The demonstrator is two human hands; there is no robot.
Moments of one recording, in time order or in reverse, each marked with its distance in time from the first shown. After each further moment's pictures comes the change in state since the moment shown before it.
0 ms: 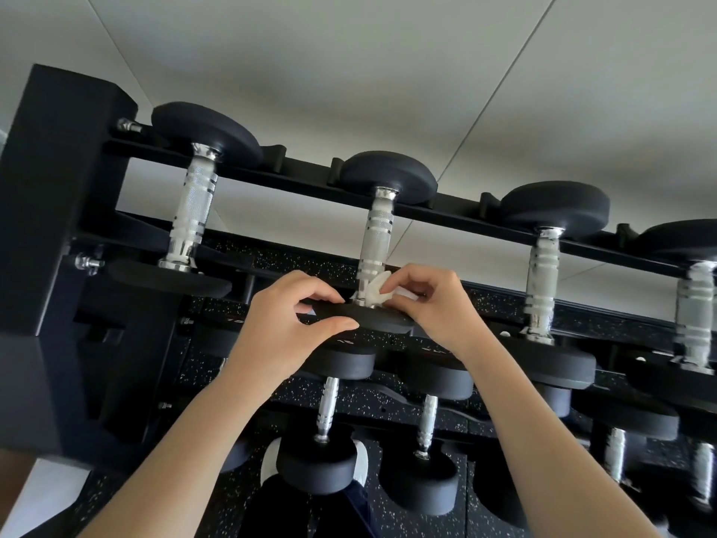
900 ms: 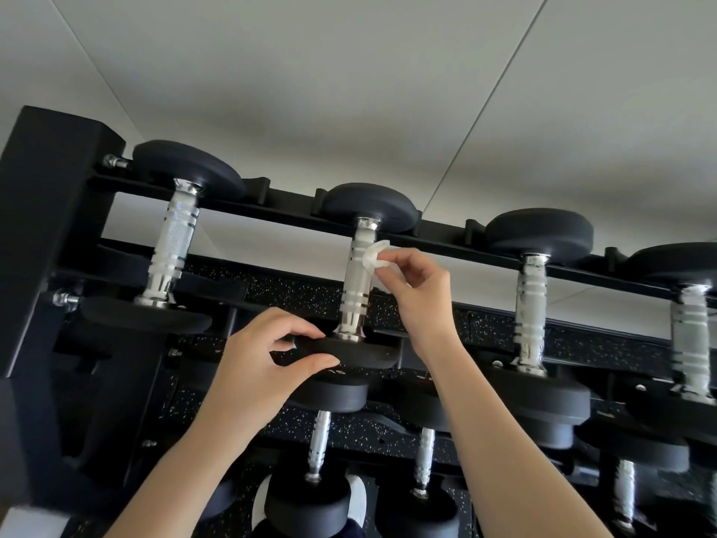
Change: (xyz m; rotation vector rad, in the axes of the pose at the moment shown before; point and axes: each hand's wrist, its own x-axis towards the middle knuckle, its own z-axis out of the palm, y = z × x) left_hand -0.003 -0.002 0.004 -0.035 0.041 -0.031; right_hand 0.039 -0.002 0.007 0.368 0.356 0.000
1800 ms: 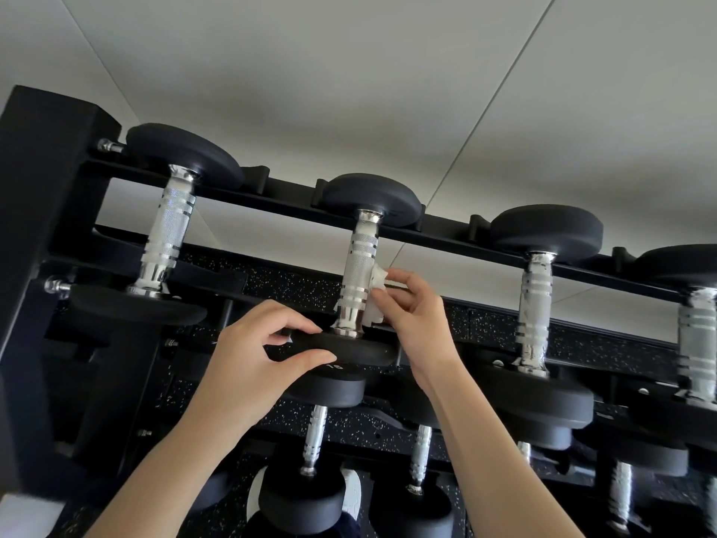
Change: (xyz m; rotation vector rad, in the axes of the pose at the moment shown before) left_hand 0.000 -0.003 0.001 -0.001 0.000 0.018; right_hand -0.024 0.017 -0.003 0.048 -0.089 0.250
